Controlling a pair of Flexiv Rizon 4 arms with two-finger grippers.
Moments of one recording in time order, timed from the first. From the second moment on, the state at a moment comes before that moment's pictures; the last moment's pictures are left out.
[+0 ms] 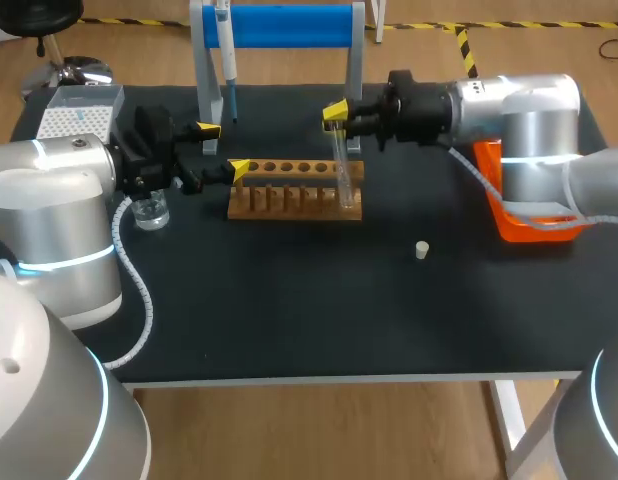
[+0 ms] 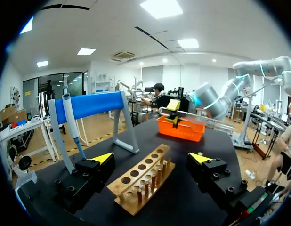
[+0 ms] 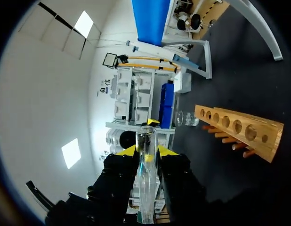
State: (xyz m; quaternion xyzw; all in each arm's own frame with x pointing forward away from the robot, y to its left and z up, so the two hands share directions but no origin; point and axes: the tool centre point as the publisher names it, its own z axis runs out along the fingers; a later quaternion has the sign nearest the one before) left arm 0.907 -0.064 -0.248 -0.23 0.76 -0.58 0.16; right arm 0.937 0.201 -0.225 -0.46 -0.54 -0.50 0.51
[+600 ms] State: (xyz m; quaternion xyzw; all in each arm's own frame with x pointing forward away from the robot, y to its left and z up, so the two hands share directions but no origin) left arm 0.907 -0.064 -0.248 -0.23 0.76 -0.58 0.16; right arm 0.937 0.198 -0.231 -0.48 -0.52 -0.47 0.53
